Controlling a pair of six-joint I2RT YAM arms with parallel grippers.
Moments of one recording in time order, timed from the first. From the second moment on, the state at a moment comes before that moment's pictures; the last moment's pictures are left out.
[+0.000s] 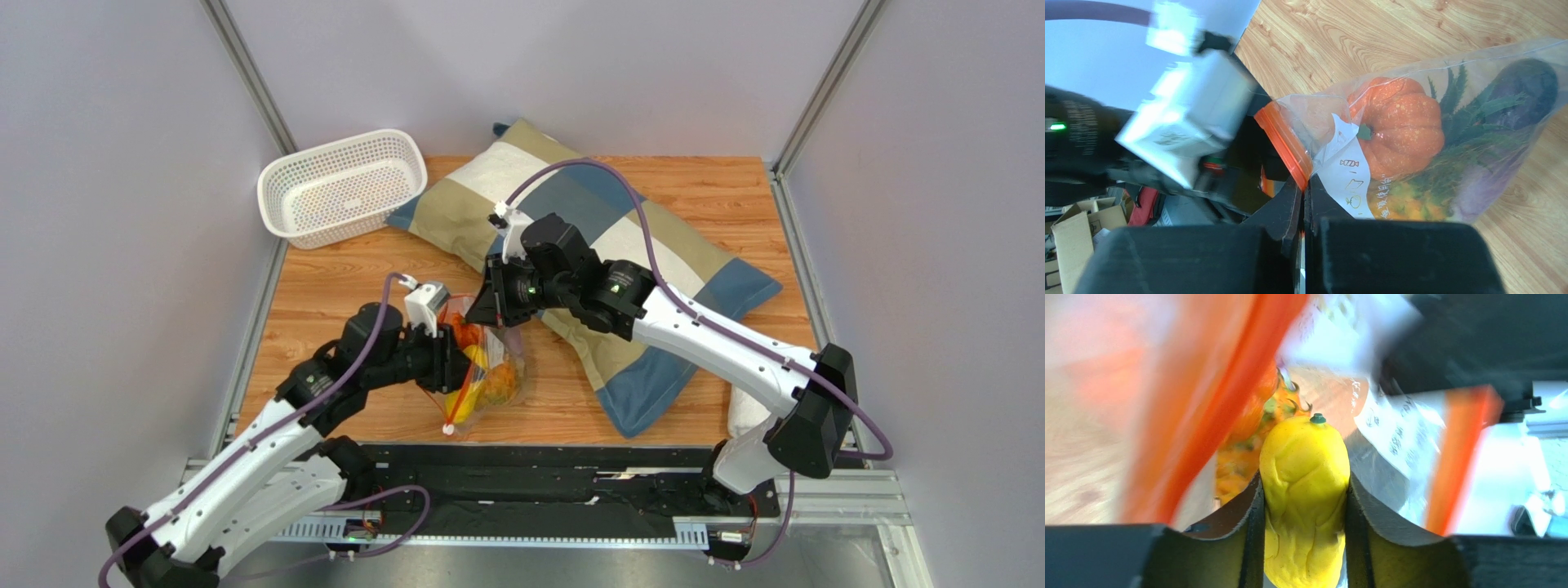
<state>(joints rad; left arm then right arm) -0.67 0.72 0.66 -0.49 0.31 -0.49 0.96 1.51 1.44 -0.43 -0.25 0.64</state>
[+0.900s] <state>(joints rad) -0.64 0.61 0.80 -0.16 -0.56 -0.52 0.95 1.47 1.32 -0.35 -0.13 0.65</state>
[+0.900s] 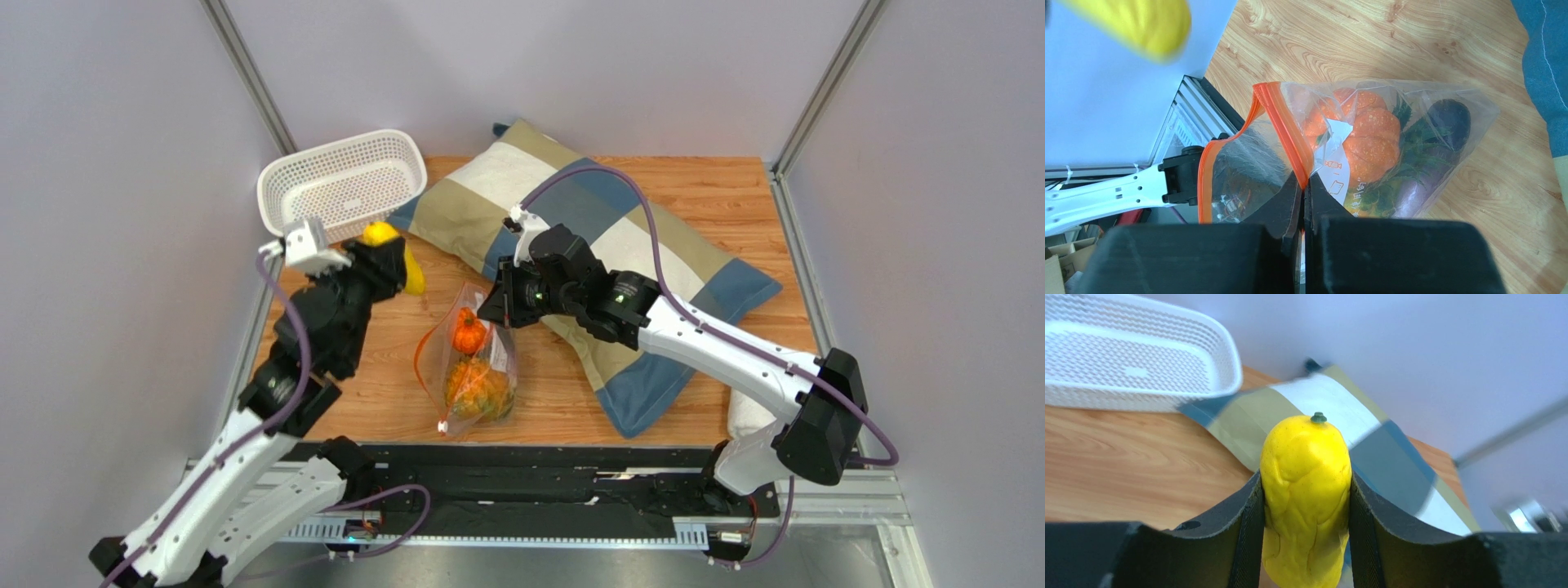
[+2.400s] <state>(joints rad) 0.10 2.42 2.17 -0.37 0.13 -0.39 0.96 1.47 1.32 -0.41 -0.20 0.59</state>
